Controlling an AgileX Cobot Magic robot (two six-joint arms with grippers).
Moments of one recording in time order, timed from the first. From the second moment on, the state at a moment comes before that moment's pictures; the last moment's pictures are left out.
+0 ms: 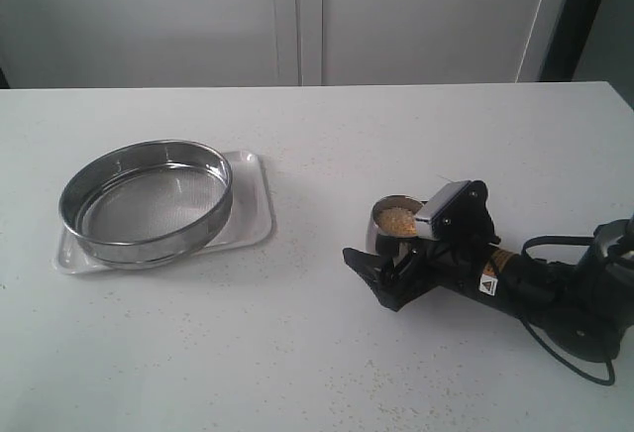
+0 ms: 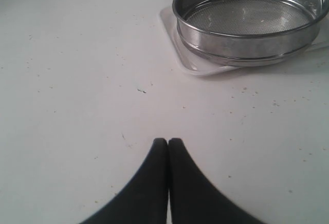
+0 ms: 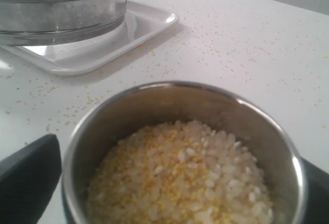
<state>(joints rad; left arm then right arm) 0.00 0.00 0.02 -0.11 0.45 0.18 0.19 2.18 -0.66 -0.66 -1.21 0.10</state>
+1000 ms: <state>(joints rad) 0.00 0.00 0.02 -0.11 0.45 0.18 0.19 2.18 -0.69 -0.64 -1.18 0.10</state>
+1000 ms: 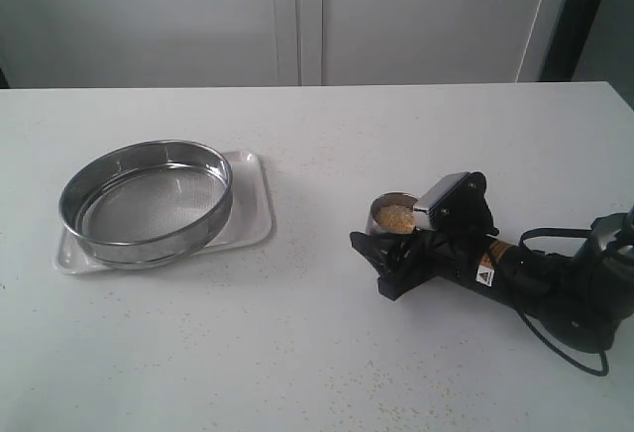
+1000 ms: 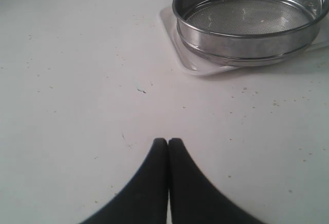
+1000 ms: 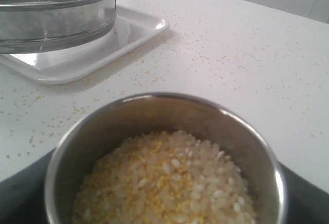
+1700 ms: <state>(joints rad) 0.00 0.00 0.02 -0.11 0.45 0.18 0.19 2.07 -0.69 -0.65 -1.06 0.20</state>
